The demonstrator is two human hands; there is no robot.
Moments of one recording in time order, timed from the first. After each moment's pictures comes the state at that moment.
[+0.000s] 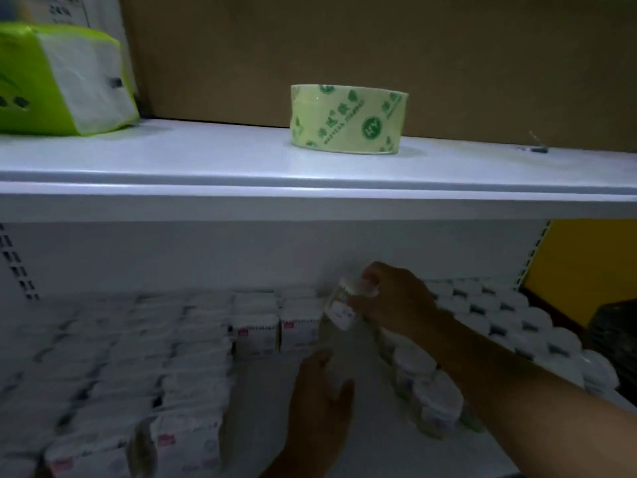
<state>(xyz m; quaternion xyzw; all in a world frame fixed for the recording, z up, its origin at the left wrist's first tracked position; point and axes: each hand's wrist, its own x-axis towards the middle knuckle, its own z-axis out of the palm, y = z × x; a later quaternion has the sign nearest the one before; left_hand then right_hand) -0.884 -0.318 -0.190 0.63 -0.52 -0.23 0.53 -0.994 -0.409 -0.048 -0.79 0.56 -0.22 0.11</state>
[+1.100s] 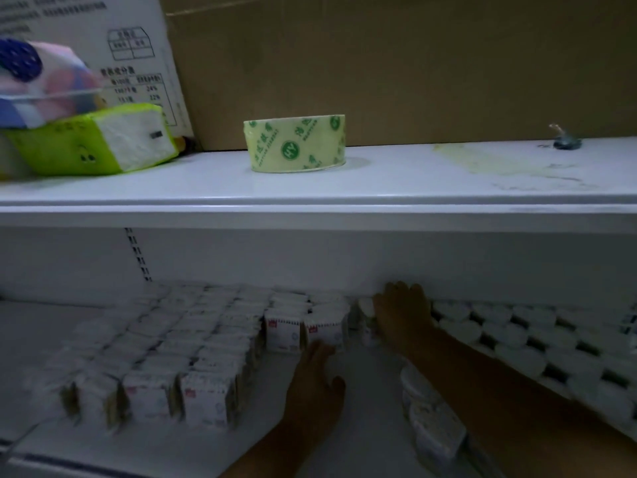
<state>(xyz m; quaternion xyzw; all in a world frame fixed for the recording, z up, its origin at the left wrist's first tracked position) -0.891 -0.317 -0.158 0.79 -0.48 -0.15 0.36 -0.990 -0.459 -0.087 -0.89 0.42 -0.08 -0.16</state>
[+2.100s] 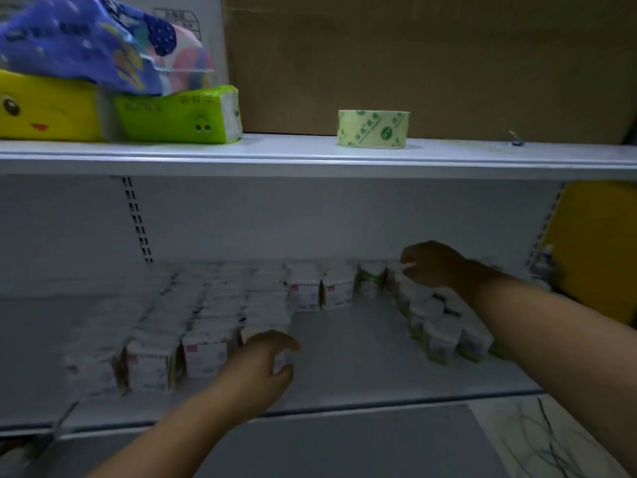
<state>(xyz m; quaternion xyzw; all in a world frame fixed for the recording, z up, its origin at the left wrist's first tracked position) -0.777 -0.160 -0.097 0.68 -0.68 -0.14 0.21 -1.032 -0.386 -0.027 -0.85 0.53 -0.02 0.02</state>
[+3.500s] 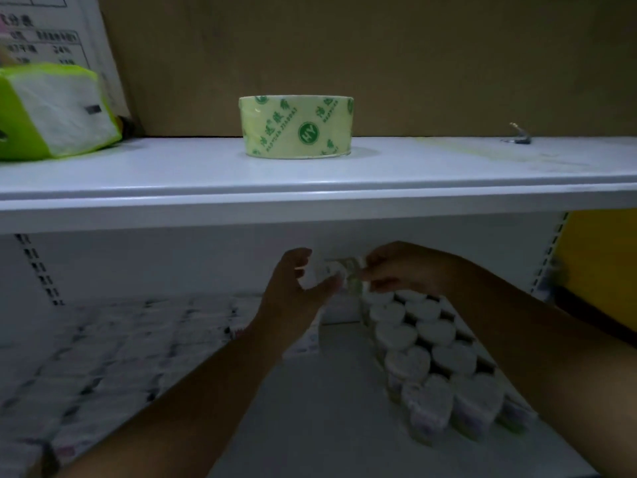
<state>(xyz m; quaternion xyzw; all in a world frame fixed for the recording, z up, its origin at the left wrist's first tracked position) -0.861 -0.349 -0.042 0.58 -0.52 -0.25 0.57 -1.024 -0.447 0.000 -0.71 0.44 -0.17 0.51</state>
